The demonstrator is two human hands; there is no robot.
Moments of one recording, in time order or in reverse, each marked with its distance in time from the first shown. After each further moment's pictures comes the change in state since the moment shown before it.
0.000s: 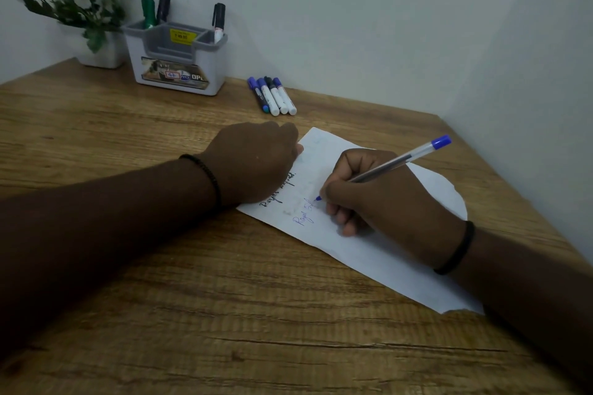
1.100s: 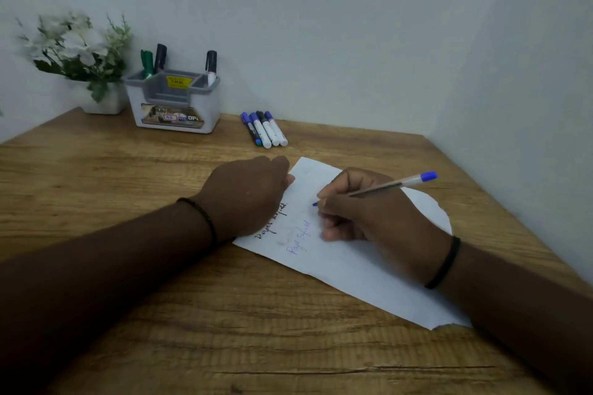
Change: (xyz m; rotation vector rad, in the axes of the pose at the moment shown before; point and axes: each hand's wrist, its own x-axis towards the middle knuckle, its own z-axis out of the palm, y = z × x) left_hand -0.005 -0.002 0.001 -0.096 0.123 0.013; right_hand 0.007 0.008 -0.009 0.307 0.050 0.023
